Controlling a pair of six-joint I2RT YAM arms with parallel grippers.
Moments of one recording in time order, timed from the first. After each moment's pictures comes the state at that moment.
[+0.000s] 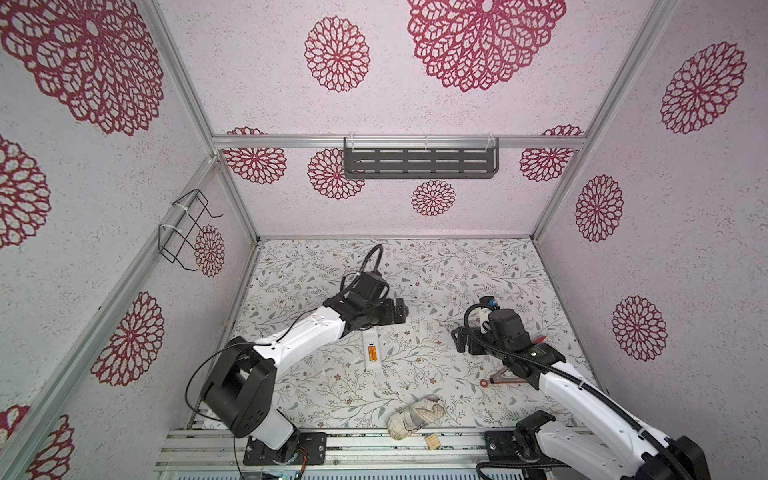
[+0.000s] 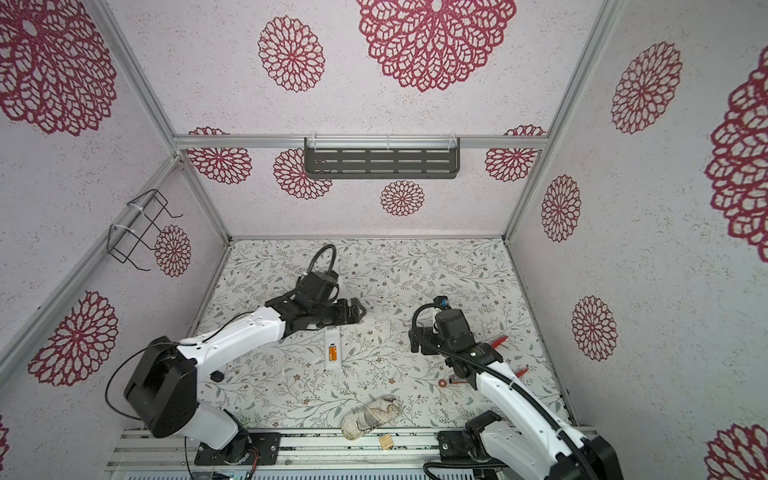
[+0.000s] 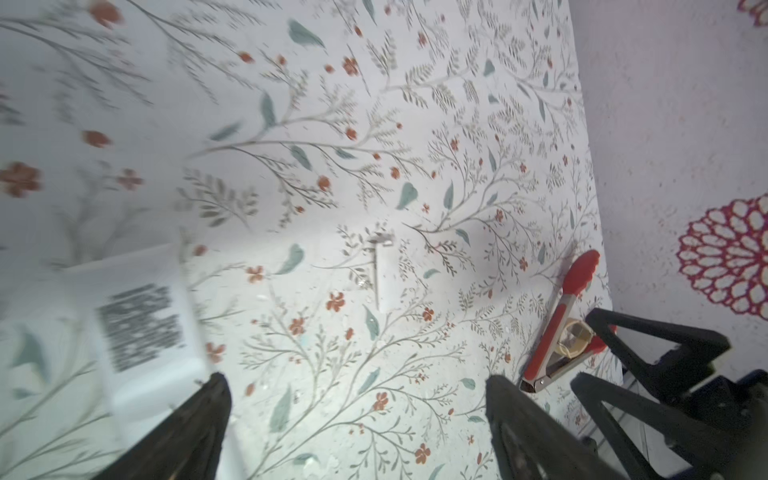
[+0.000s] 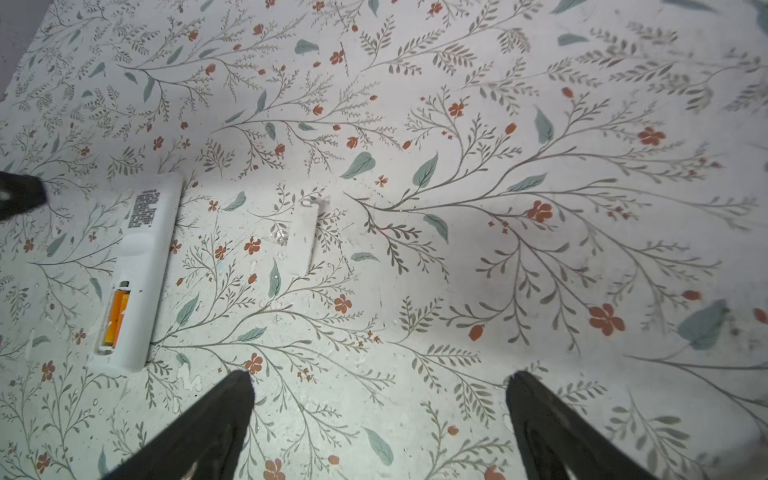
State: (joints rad) left arm -0.60 1.50 1.03 -0.35 0.13 -0.67; right arm 0.48 1.00 0.58 -0.38 0.00 0.40
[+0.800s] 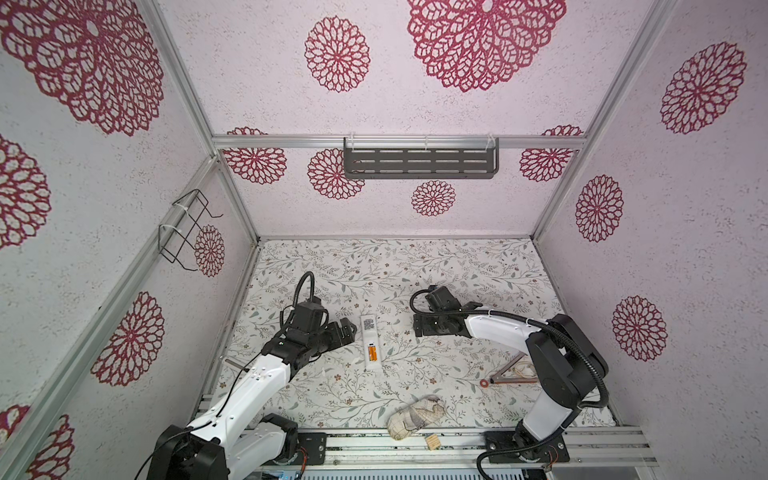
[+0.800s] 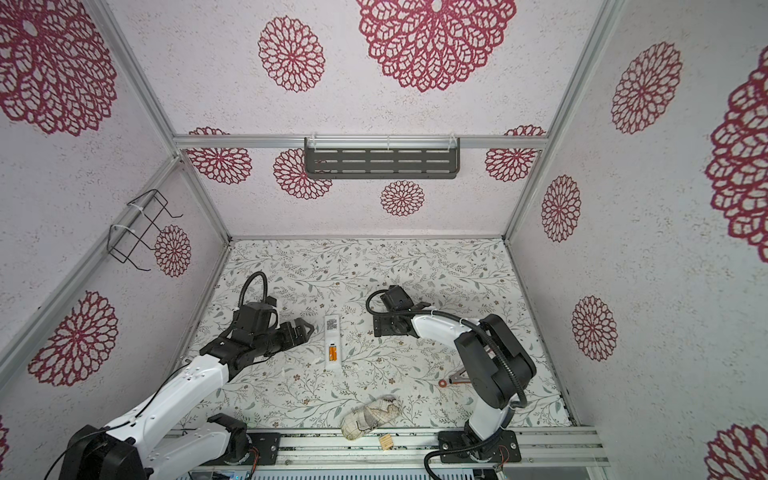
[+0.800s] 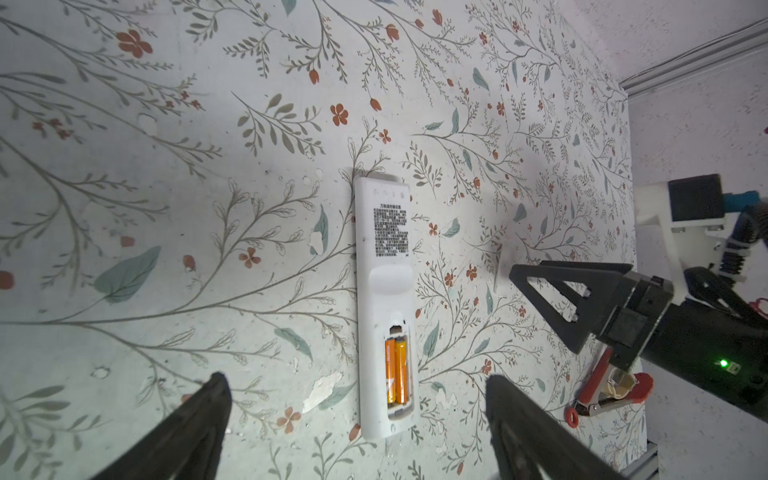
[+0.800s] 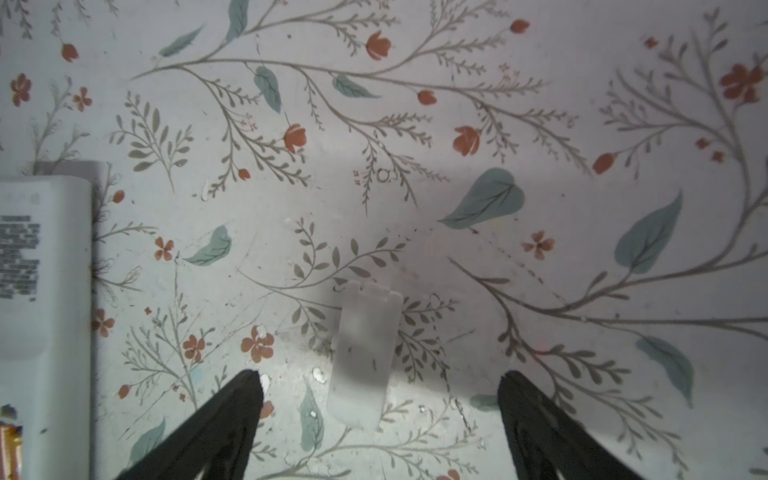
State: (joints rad) left arm -0.33 1.05 0.60 -0.38 0.19 -0.65; right arm 0.65 1.71 0.99 -0.34 0.06 0.50
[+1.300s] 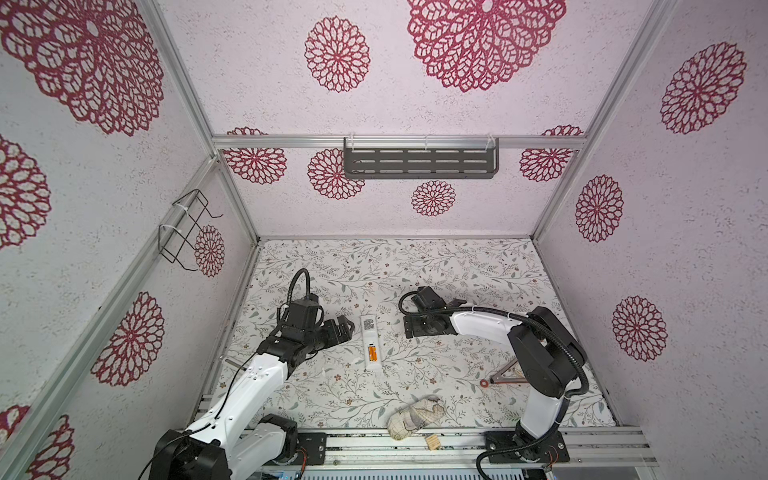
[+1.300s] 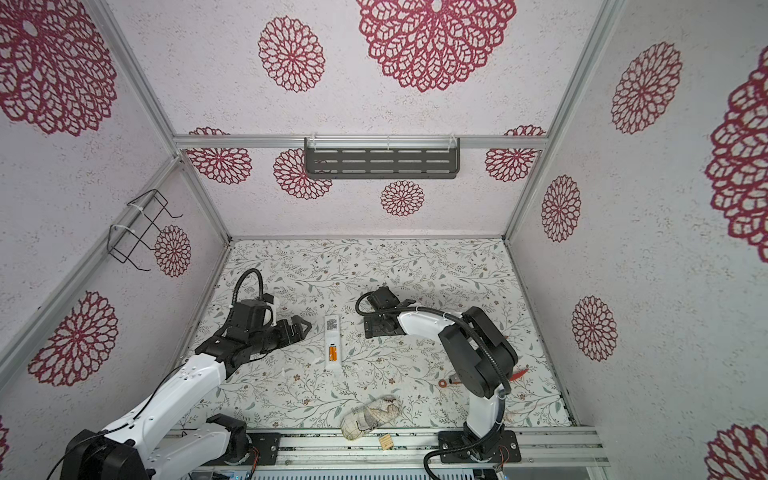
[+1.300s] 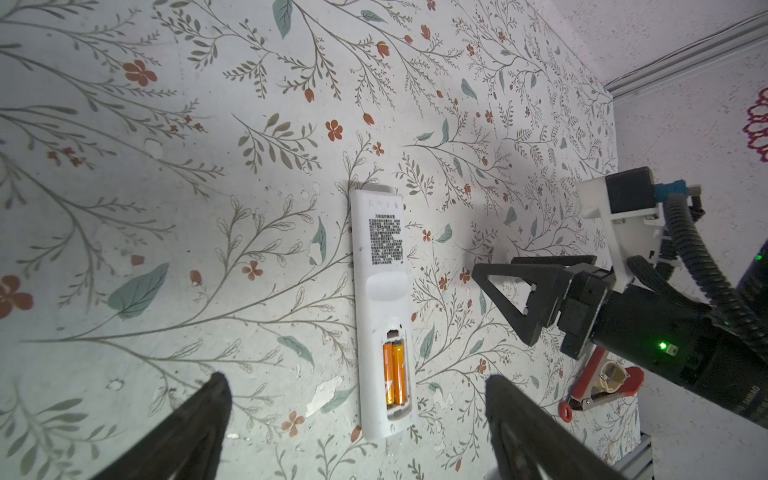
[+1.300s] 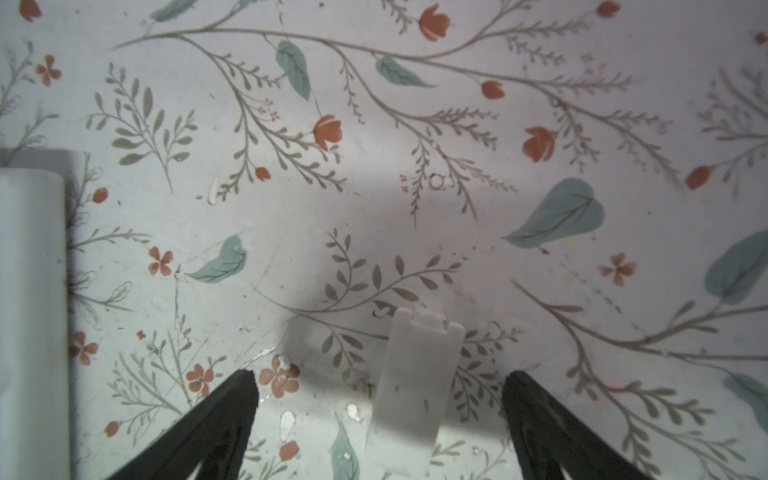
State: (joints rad) left arm -0.28 1.06 0.62 -0.39 0.23 -0.60; right arm 0.72 1.84 1.12 -0.40 0.11 0.52
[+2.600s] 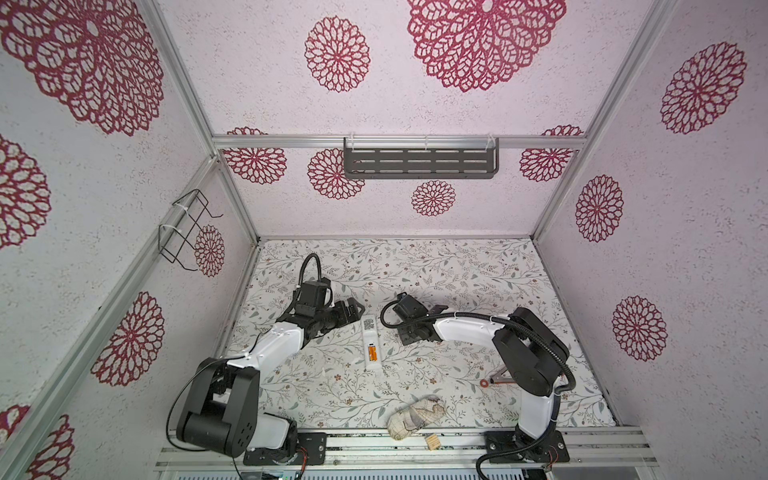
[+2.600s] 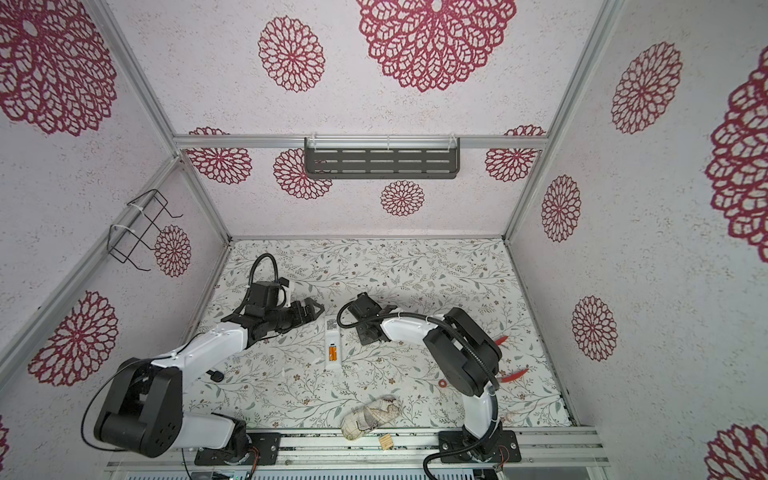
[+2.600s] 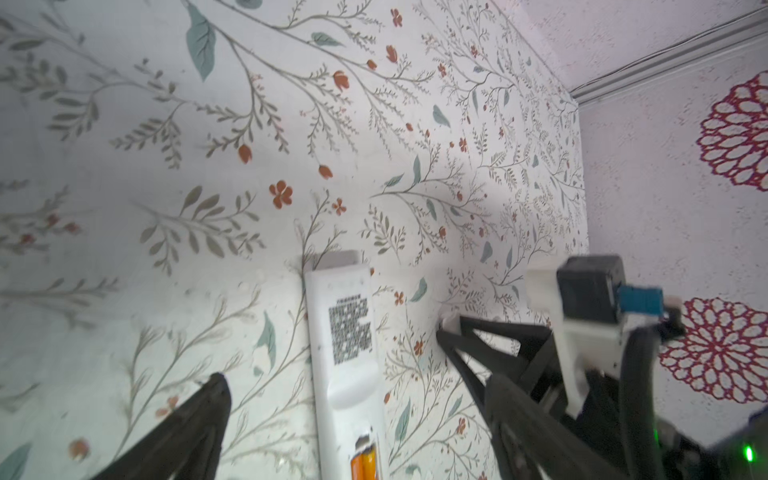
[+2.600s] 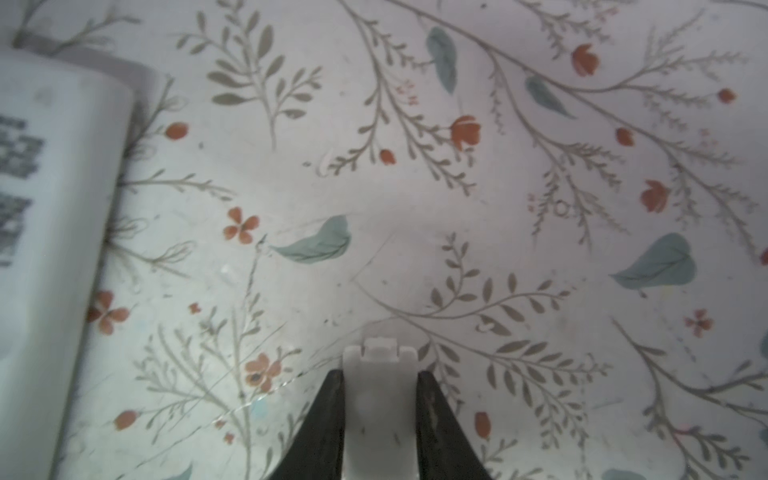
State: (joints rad) left arm -0.25 1.47 0.78 -0.10 0.37 -0.58; right arm 0.86 1.88 1.15 -0.39 0.21 0.36
